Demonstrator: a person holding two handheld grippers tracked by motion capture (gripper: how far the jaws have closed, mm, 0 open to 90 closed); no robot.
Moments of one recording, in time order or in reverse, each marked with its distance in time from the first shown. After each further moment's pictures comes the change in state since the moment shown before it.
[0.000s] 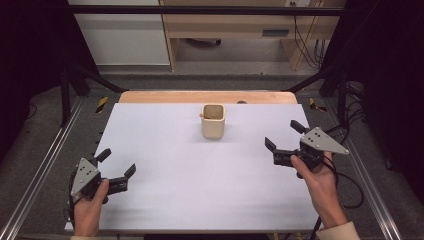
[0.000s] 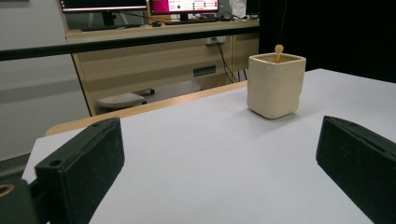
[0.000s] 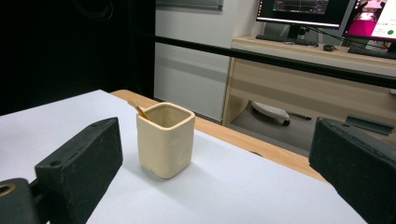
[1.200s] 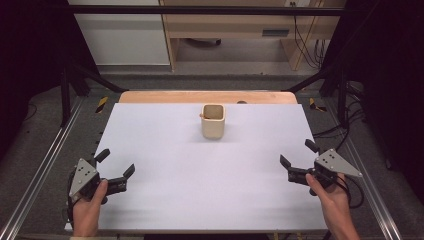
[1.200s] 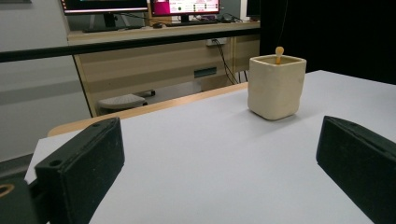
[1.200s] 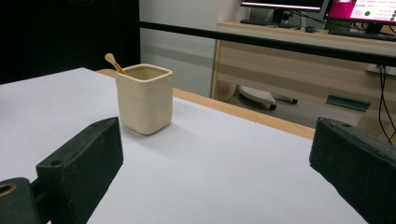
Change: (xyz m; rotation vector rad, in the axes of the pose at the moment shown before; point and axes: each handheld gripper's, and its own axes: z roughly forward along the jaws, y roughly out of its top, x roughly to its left) left arm 0.001 0.001 -0.002 -0.007 0.003 -0.002; right arm -0.018 -0.057 -0.037 0.029 -0.055 0.019
